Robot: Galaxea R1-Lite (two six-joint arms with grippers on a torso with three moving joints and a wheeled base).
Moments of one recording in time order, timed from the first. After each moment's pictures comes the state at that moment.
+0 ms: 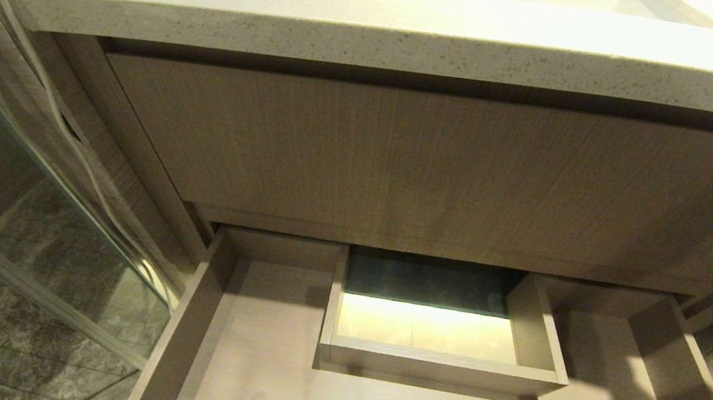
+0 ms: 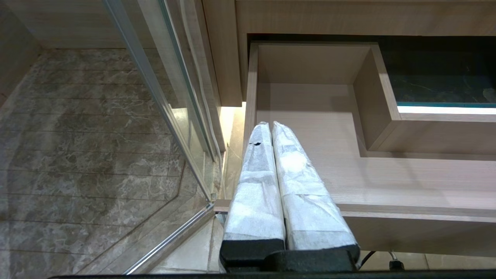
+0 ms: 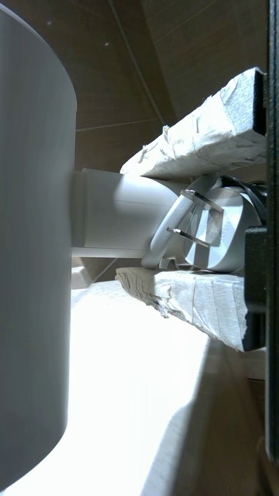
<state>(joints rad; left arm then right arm) 0.00 0.00 0.00 0.00 0.00 0.00 -0.43 1.34 -1.81 0.09 -0.01 -0.96</state>
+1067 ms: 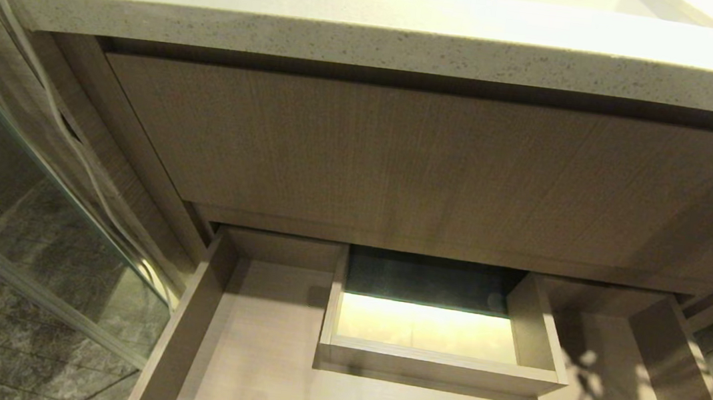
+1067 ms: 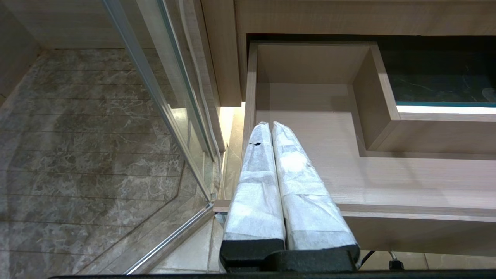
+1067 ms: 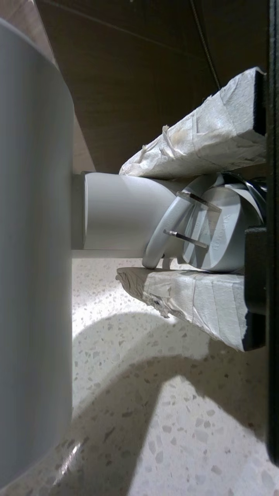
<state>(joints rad) 0.00 0.00 0.00 0.00 0.00 0.00 -0.39 1.66 -1.86 -0.11 0.01 -0.99</state>
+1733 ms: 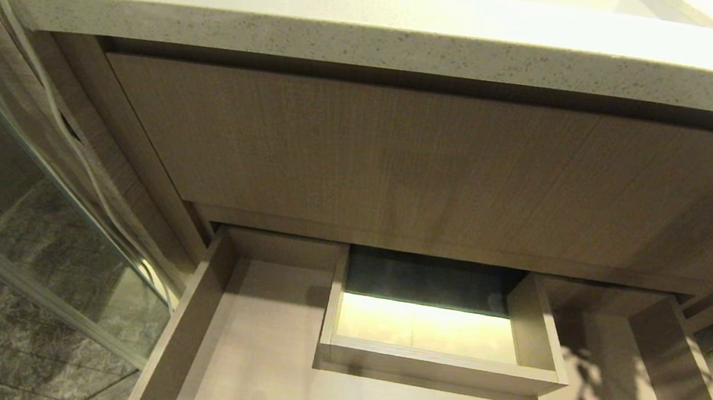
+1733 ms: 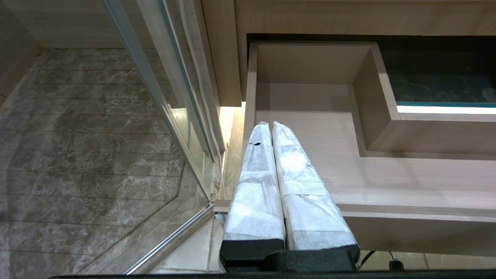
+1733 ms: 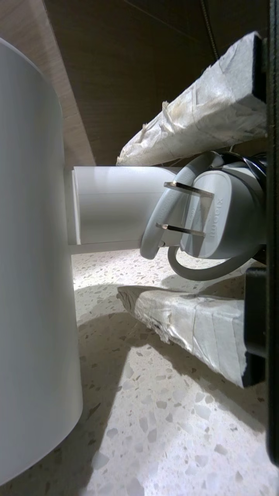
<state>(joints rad) 0.00 0.00 0.00 0.00 0.00 0.00 -0.39 1.70 -1.83 -0.12 0.01 -1.00</state>
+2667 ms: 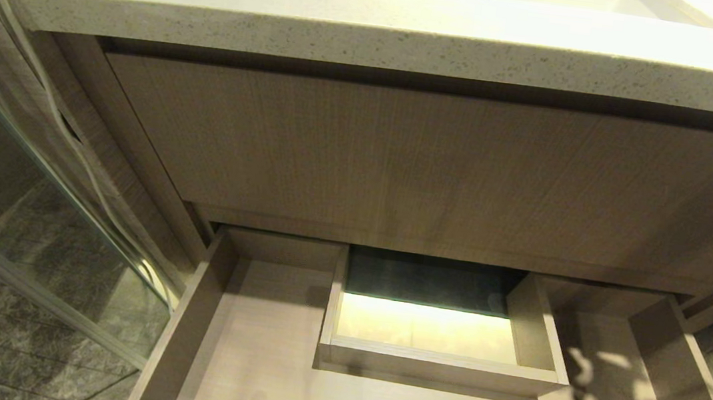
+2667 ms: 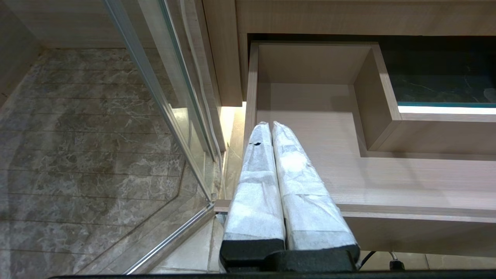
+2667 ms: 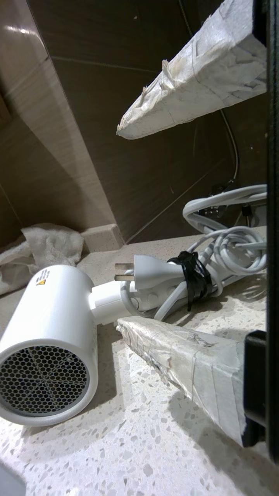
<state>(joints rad) 0.00 0.00 0.00 0.00 0.00 0.00 -0.37 1.56 -1.80 -0.12 0.01 -0.99</state>
